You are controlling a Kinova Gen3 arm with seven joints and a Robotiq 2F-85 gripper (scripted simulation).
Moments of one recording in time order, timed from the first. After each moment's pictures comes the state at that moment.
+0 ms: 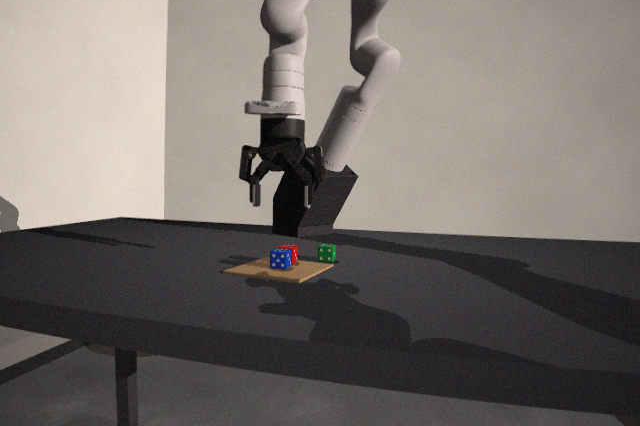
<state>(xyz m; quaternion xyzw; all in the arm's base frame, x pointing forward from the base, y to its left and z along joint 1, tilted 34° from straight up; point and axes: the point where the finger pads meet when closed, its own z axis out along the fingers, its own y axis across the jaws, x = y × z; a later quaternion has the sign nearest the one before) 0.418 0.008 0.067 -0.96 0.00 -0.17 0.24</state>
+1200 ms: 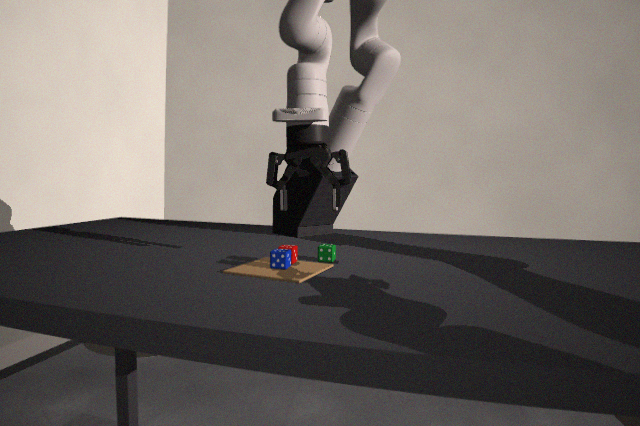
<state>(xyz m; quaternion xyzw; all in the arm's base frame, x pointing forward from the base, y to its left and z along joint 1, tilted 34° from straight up) 0.387 0.050 0.069 -0.95 -0.01 -0.18 0.26</state>
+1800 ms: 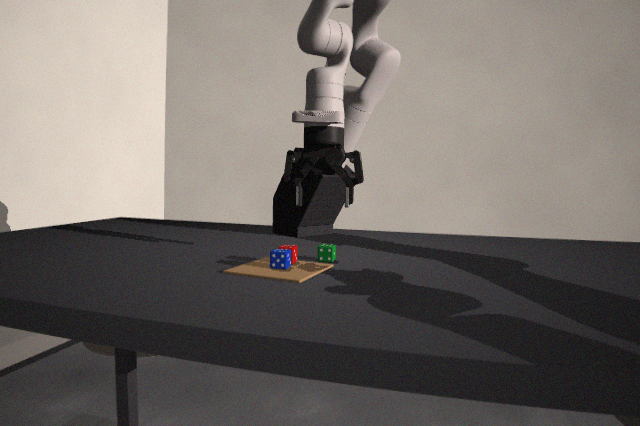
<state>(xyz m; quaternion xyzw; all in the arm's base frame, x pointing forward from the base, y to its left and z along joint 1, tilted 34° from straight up) 0.332 0.065 0.060 -0.95 0.00 -0.17 0.24</state>
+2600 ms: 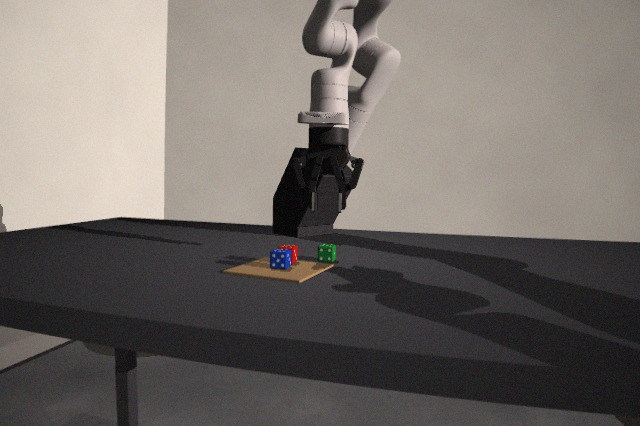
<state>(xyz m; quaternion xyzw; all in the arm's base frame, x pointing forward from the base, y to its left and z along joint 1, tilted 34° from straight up) 0.319 0.071 0.058 -0.96 -0.01 -0.17 0.24</state>
